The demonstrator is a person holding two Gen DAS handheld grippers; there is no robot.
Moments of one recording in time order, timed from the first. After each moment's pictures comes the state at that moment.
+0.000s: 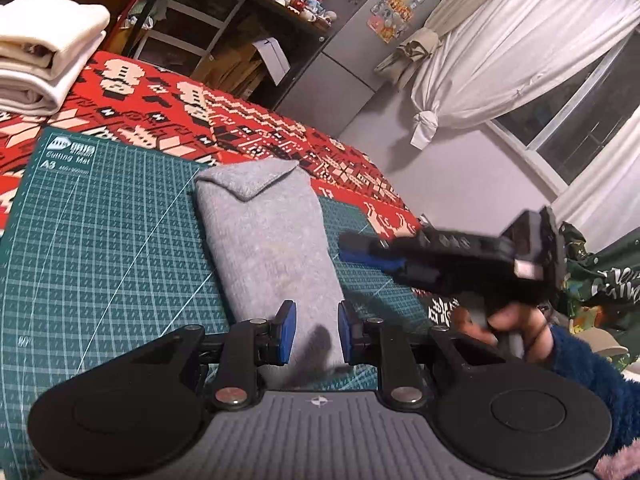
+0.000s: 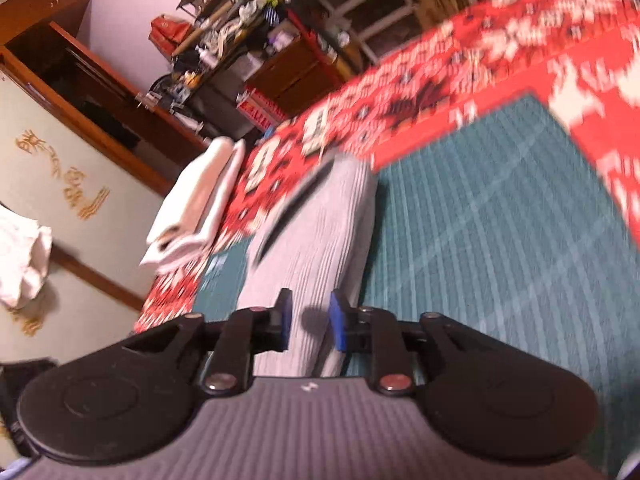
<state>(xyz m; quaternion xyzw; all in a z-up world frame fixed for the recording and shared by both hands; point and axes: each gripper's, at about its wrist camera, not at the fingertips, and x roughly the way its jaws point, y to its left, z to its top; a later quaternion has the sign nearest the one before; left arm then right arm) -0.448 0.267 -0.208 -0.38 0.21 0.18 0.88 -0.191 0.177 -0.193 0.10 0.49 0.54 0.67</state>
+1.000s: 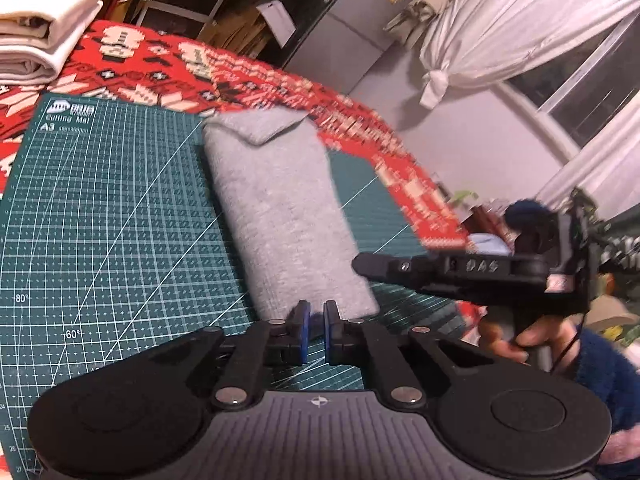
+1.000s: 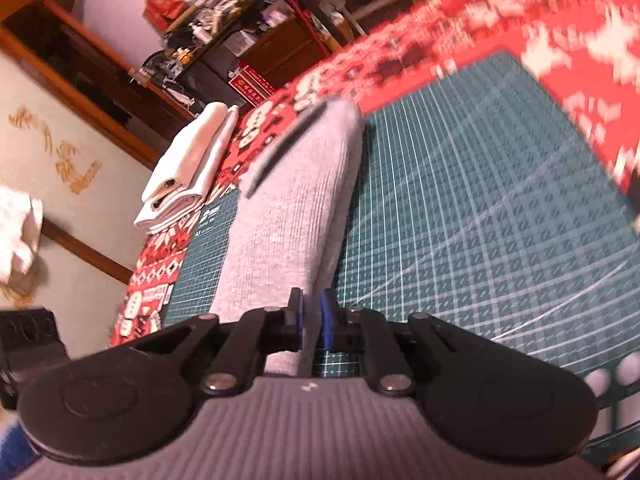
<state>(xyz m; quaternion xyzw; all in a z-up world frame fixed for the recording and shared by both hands) -0.450 0.260 -0.210 -0.38 0.25 0.16 0.87 -0.222 0.144 -0.191 0.06 0.49 0.55 0.68</state>
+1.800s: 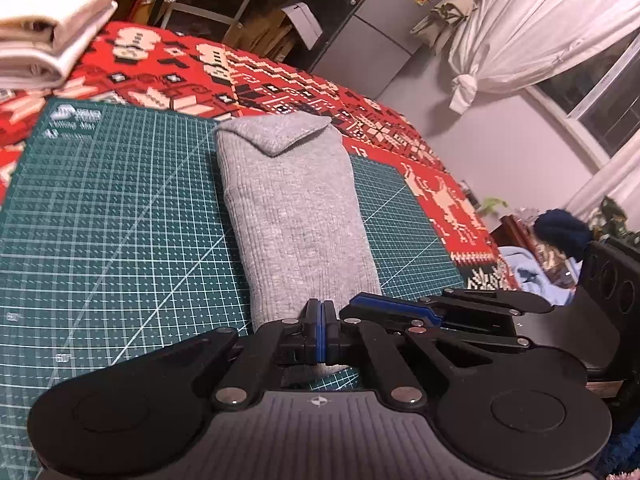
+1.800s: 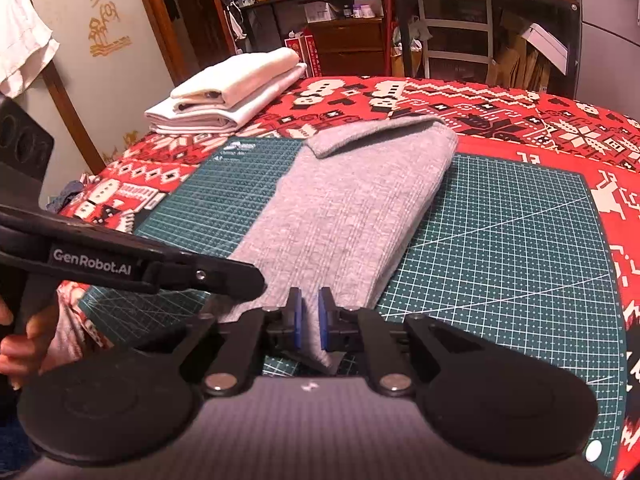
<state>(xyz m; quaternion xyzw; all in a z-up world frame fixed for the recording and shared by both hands) -0.423 0.260 -0.211 -0.37 0.27 0.22 0.86 -0.306 0.183 -0.170 -0.16 0.36 0.60 0.70</state>
